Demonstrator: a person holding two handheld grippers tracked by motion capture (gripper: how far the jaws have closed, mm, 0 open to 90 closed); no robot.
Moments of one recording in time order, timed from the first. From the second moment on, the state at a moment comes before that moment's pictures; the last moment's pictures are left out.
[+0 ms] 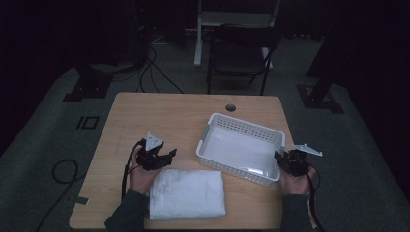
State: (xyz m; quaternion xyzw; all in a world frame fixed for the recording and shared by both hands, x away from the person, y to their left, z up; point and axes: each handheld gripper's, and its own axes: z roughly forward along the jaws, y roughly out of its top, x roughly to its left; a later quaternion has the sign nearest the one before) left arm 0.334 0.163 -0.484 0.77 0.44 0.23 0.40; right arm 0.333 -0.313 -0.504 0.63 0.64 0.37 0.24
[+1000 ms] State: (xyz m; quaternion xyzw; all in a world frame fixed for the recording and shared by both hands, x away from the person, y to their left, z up) left arm 0.337 0.165 -0.494 0.78 0.44 0.23 0.39; right arm 0.378 -0.251 -0.500 0.60 0.68 0.35 0.23
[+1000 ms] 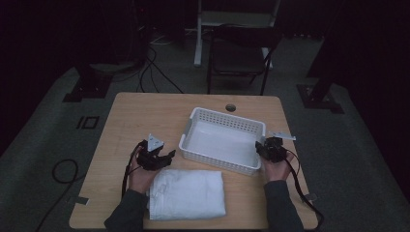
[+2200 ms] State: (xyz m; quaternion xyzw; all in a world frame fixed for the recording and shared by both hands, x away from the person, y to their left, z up) left arm 0.343 0.175 -0.502 0.77 0.47 0.23 0.36; right arm 0.359 -0.215 -0.488 0.51 0.75 0.38 0.20
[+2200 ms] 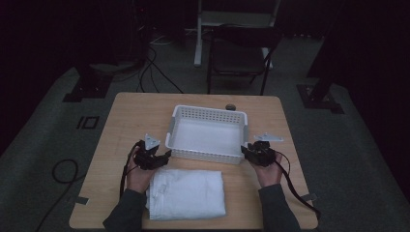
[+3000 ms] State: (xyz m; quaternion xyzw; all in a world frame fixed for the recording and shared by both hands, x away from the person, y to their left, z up) left arm 0.358 0.175 -0.506 0.77 0.48 0.22 0.36; right arm 0.361 -0.200 -0.502 0.45 0.79 0.37 0.19
